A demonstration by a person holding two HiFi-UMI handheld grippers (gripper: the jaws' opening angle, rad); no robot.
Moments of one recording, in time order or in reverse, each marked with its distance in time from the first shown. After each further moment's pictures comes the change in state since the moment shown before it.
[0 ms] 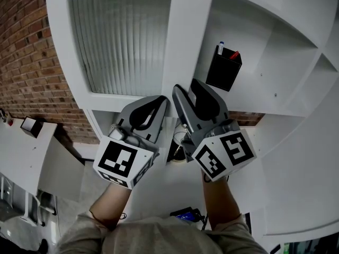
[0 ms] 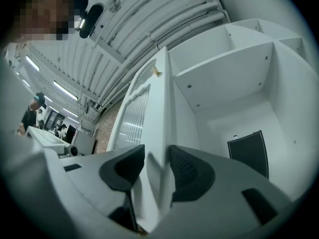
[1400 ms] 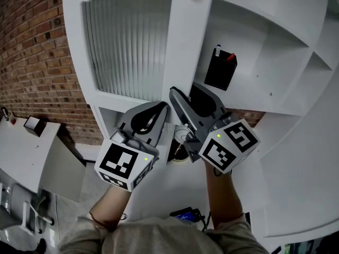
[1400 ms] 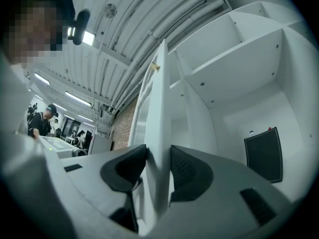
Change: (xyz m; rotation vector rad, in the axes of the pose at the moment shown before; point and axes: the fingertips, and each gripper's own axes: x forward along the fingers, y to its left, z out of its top) left arm -0.030 -0.023 0.013 0.026 0.006 -0.013; right arm -0.013 0.032 0.013 0.067 0.042 0.174
